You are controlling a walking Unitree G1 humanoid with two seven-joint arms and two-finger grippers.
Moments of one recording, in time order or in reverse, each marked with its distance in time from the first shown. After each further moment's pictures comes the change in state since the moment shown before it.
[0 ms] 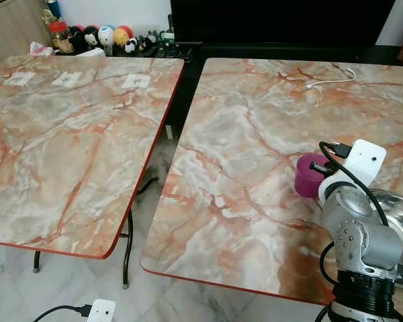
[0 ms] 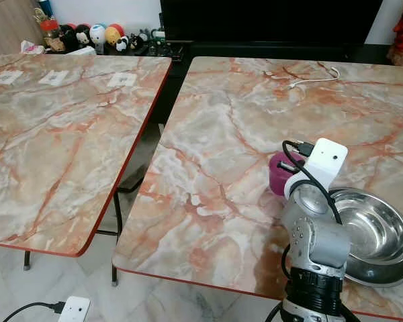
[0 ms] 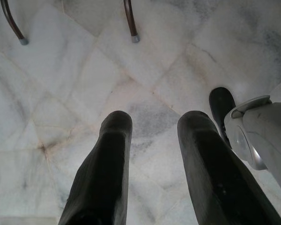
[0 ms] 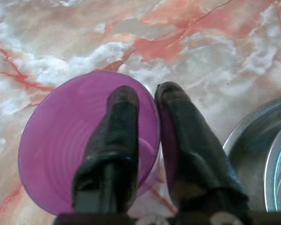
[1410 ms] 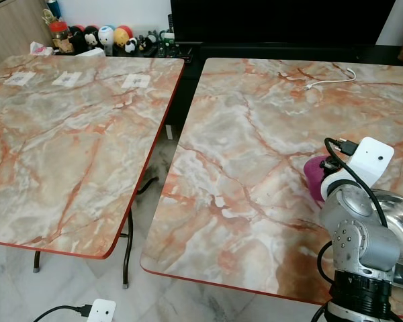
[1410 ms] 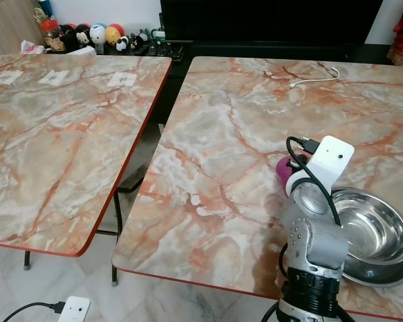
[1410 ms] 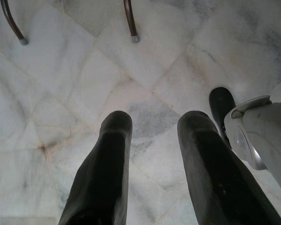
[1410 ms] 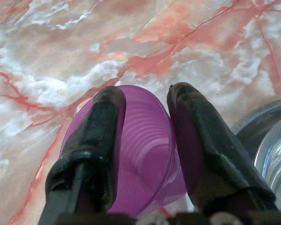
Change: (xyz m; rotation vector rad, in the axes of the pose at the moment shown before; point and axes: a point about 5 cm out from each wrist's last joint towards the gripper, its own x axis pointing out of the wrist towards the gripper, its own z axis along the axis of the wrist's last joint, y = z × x) left arm 0.000 0.000 0.000 0.000 0.000 -0.001; right arm -0.004 0.002 0.006 0.043 -0.062 -0.035
